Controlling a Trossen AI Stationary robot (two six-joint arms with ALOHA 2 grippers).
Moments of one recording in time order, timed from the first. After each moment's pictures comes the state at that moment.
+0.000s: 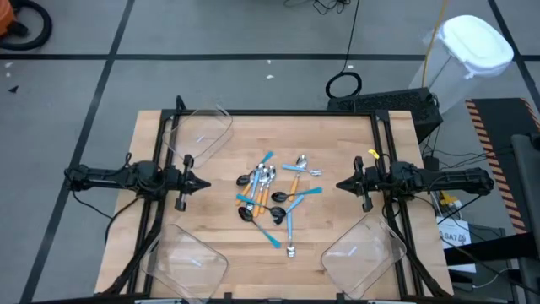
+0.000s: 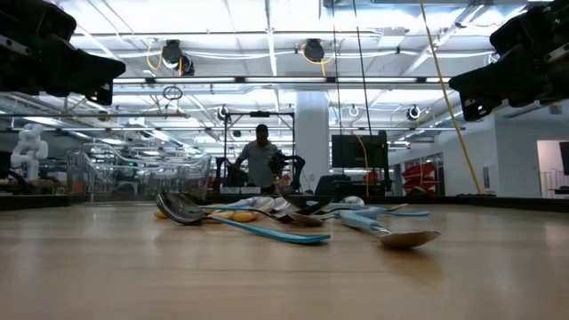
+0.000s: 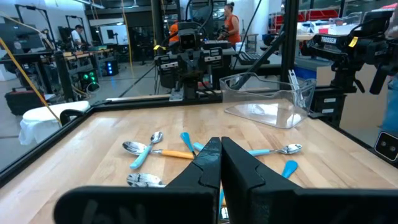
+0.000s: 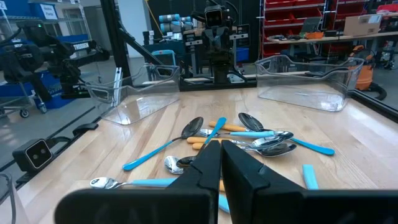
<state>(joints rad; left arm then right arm) -0.07 0.01 0.01 0.01 0.03 0.07 0.03 0.08 0.02 0.01 -0.05 0.09</state>
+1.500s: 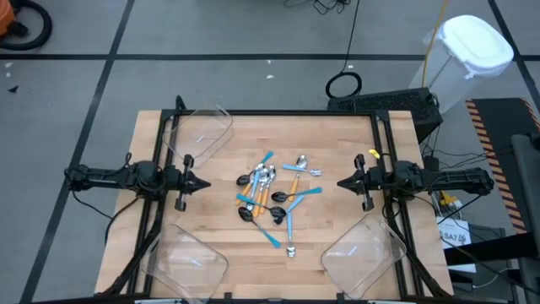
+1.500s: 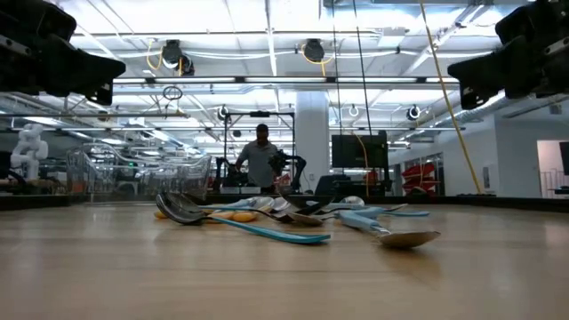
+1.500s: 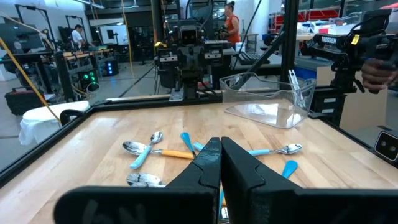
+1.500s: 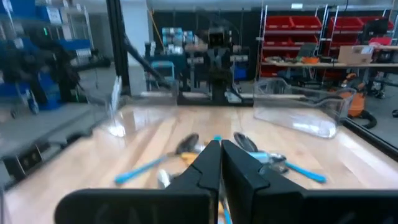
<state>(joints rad) -0.07 0.01 0.01 0.01 0.03 0.07 0.03 0.08 0.02 0.08 -0.05 0.00</state>
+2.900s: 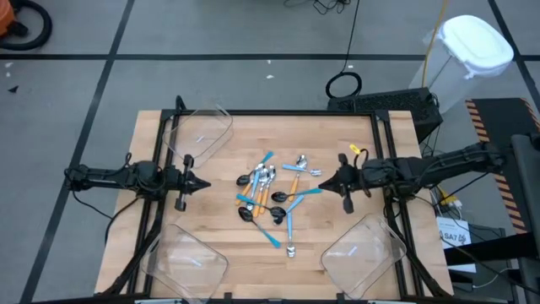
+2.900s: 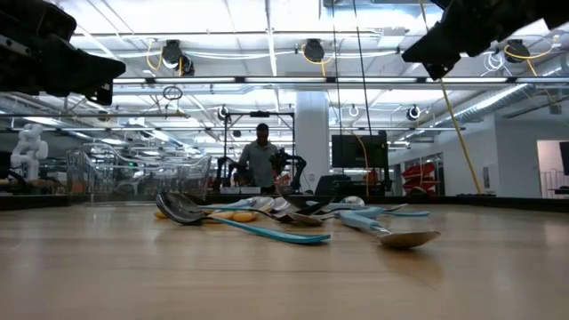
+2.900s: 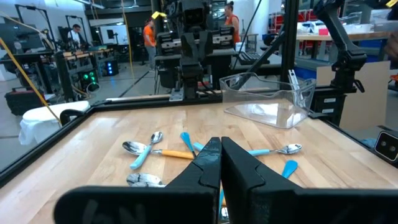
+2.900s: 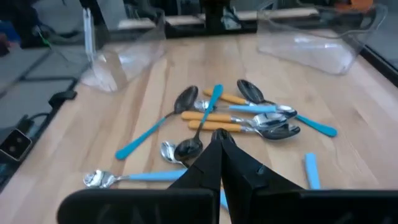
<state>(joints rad) -0.07 0.01 0.01 0.01 0.03 0.07 0.15 0.83 0.53 -0.14 0.11 0.14</state>
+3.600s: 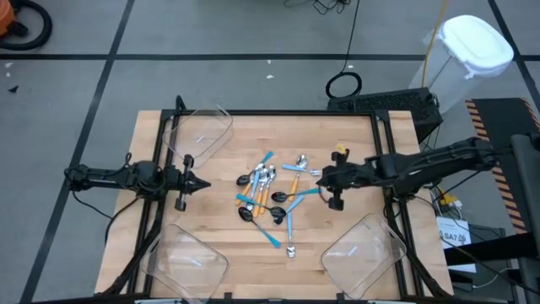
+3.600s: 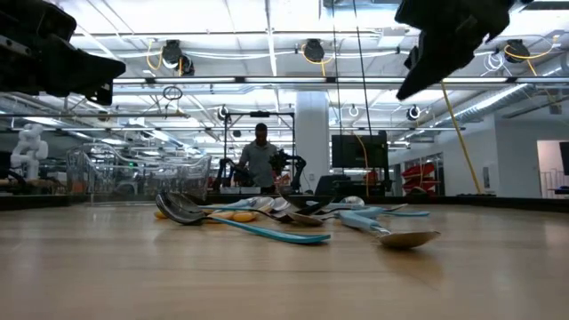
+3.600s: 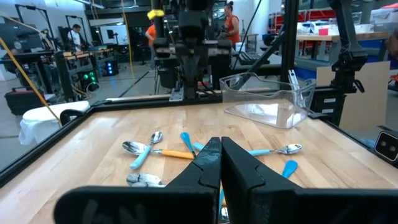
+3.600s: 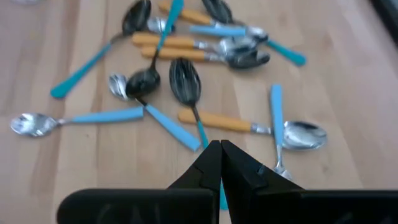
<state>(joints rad) -0.07 0.01 0.01 0.01 0.03 0.07 0.14 1.11 0.77 -0.52 0.21 0.16</state>
